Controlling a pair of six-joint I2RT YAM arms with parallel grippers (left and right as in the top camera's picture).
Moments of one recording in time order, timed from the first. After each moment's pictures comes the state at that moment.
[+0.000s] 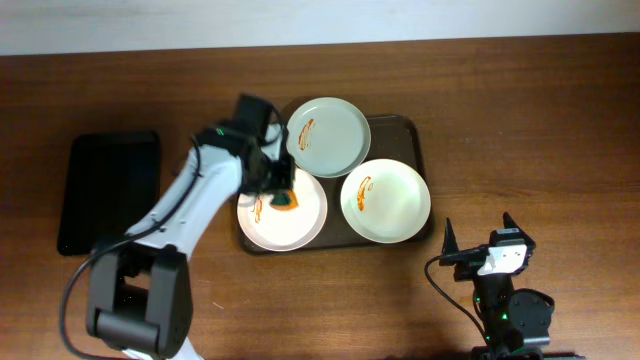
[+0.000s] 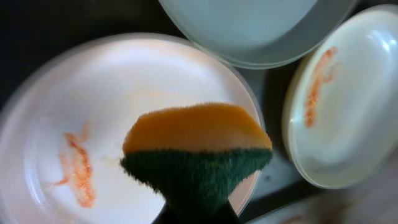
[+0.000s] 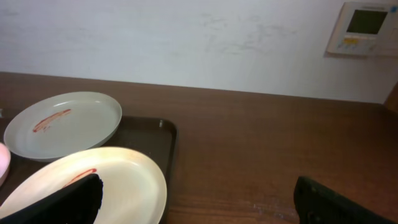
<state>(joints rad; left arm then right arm) -0.32 1.83 1.33 -0.81 0.27 -0.28 0.01 0.01 0.01 -0.08 -0.02 -0.07</state>
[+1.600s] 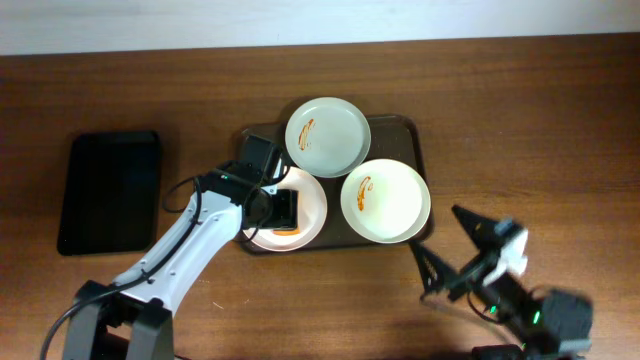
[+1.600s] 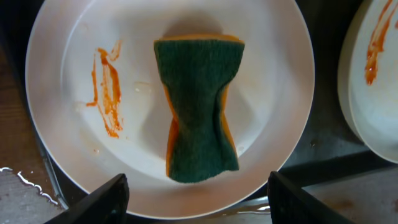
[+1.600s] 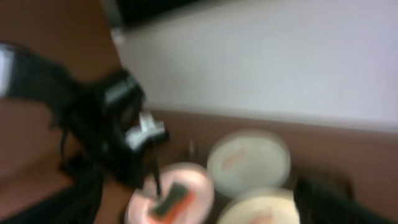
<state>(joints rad) -0.40 1.62 1.08 -0.76 0.09 -0.35 0.01 0.25 0.38 -0.15 -0.62 0.22</state>
